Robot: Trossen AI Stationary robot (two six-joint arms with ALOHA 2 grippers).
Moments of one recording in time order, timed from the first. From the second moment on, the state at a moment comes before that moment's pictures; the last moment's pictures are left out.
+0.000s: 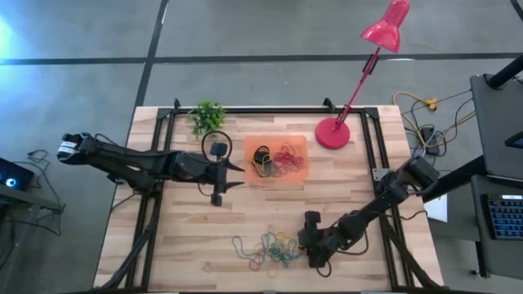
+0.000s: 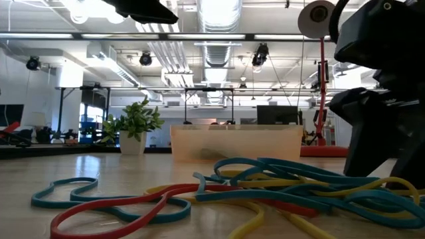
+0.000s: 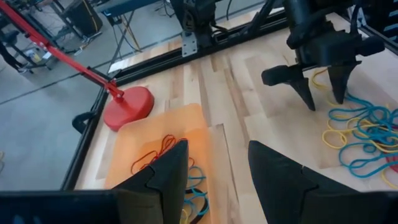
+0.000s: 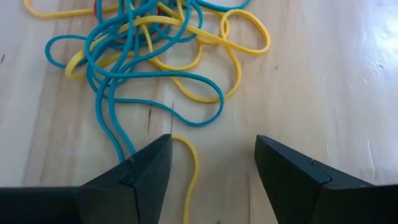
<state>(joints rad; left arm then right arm) -0.17 1.09 0.86 -0.15 -0.24 0.24 0.69 1.88 0.85 -0.09 0.33 0.61</state>
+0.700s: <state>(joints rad) -0.18 1.09 0.86 -0.17 -0.24 0.23 0.62 1.88 0.86 -0.19 0.50 0.61</state>
